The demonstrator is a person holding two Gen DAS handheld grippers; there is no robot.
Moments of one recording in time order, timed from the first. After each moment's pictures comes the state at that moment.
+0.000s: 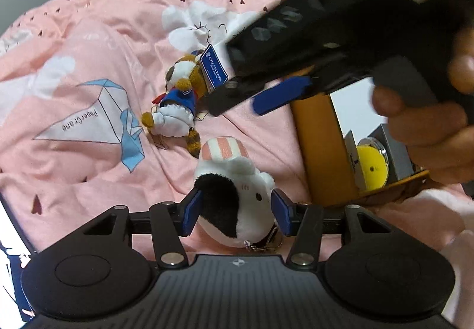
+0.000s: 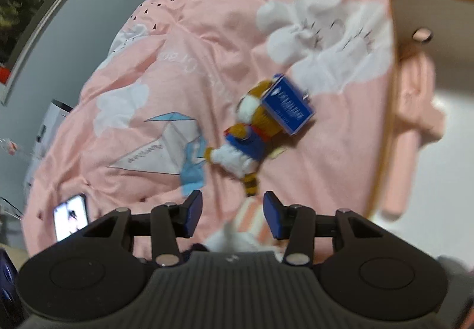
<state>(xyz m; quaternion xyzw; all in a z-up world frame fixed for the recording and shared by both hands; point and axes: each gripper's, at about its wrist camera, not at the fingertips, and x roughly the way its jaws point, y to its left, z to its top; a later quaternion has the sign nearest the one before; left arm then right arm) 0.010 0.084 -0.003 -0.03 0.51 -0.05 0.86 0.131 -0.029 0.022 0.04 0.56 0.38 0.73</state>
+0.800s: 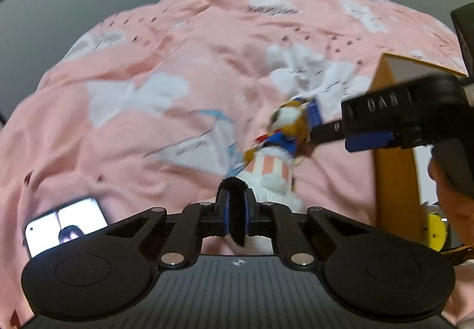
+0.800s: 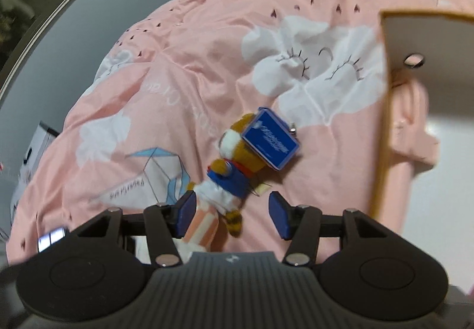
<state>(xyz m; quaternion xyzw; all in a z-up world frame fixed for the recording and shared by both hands) 0.008 0.140 0.019 -0.05 0.46 0.12 0.88 0.153 -0.012 0.007 0.06 0.54 0.35 0.76</state>
